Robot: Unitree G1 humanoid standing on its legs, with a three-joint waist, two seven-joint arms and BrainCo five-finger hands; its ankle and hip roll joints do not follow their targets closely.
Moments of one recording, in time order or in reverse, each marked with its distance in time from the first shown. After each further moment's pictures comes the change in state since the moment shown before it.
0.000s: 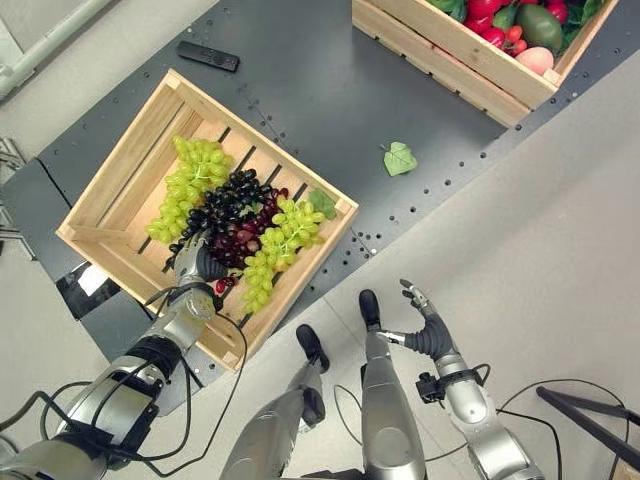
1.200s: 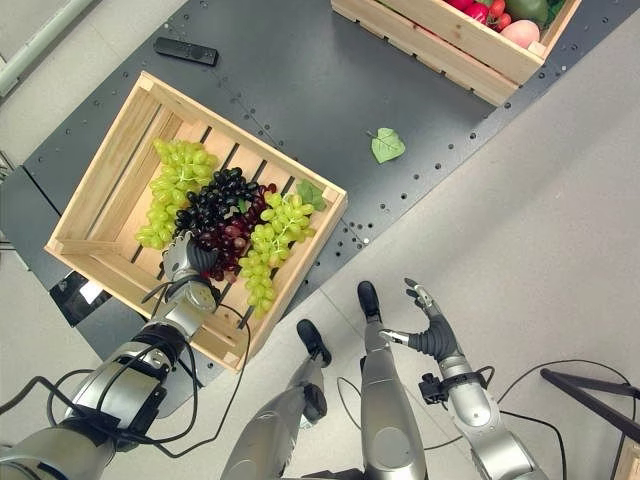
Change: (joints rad) left arm -0.077 0.009 0.026 0.100 -0.096 -0.001 0.110; right arm 0.020 -0.013 -0.001 -0.010 0.018 -0.027 -0.026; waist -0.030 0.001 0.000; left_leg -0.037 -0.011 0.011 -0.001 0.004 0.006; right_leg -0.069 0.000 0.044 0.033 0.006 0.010
